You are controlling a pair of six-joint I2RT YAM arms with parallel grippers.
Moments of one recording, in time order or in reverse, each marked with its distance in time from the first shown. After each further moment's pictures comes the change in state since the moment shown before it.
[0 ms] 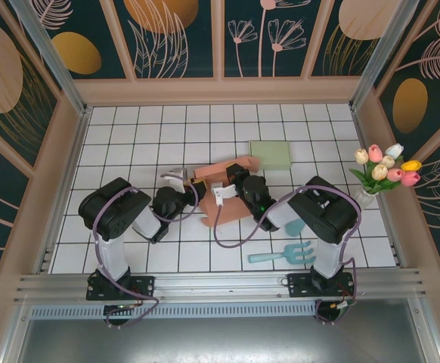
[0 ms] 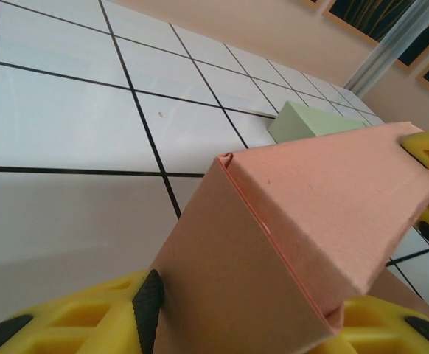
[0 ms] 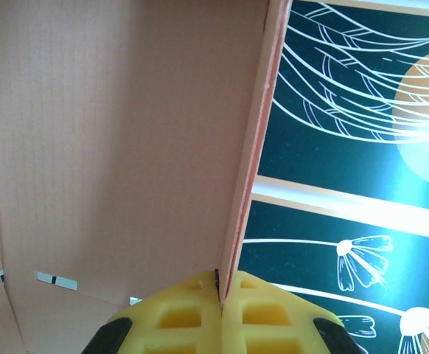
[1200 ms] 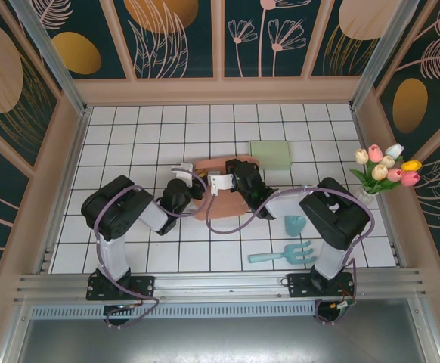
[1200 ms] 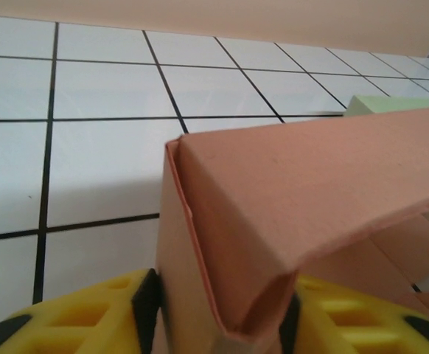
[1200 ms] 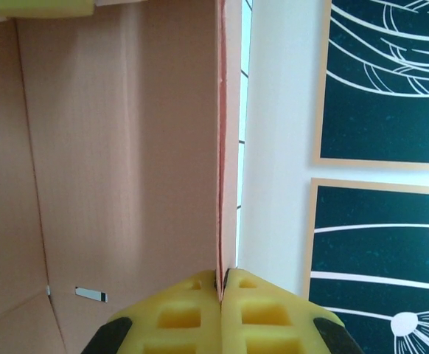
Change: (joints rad) left arm -0.036 -0.006 0.111 -0.186 -0.169 0.211; right arm -0.011 -0.083 0.154 -0.421 0.002 0.293
